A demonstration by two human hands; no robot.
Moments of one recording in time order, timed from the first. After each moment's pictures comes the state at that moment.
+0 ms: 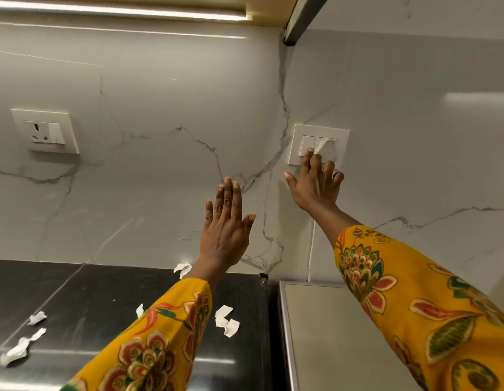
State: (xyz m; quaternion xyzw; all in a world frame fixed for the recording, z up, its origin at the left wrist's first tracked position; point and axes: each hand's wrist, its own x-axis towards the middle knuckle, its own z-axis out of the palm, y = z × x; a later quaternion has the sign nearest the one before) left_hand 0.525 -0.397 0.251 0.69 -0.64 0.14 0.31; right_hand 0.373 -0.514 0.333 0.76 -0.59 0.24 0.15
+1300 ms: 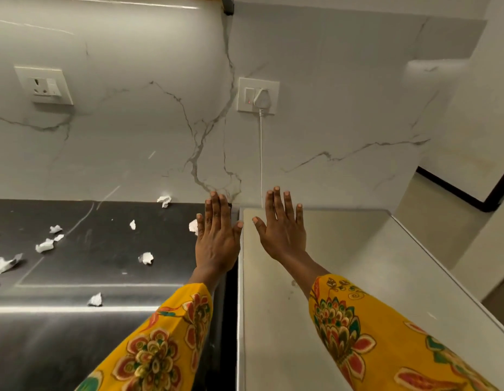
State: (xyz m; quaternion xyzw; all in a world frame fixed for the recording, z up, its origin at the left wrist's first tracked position) left_hand 0.356 -0.205 0.169 0.73 -0.61 0.05 0.31; right_hand 0.219 -0.262 0.195 0.83 -0.53 0.17 0.04
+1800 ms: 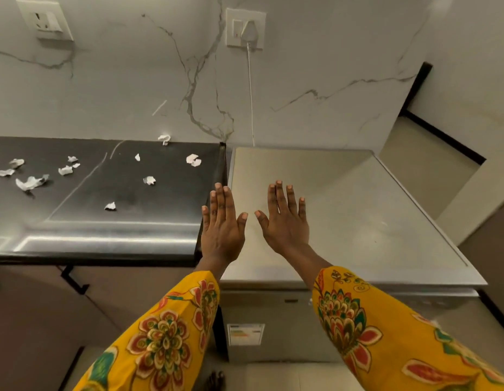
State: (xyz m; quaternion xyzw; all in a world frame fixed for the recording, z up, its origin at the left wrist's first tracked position) left_hand 0.245 -0.060 0.097 0.75 -0.60 -0.01 0.28; right_hand 0.110 -0.110 0.126 0.84 -0.53 0.11 0.00
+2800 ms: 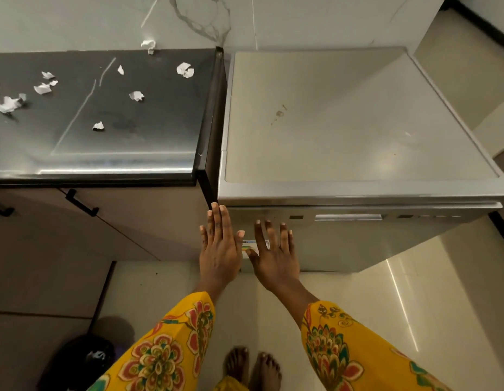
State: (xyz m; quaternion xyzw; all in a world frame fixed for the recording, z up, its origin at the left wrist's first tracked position) left_hand 0.205 0.080 -0.037 0.79 -0.57 -0.13 0.17; right_hand 0.077 0.043 -0.048 0.84 -0.51 -0.03 -0.15
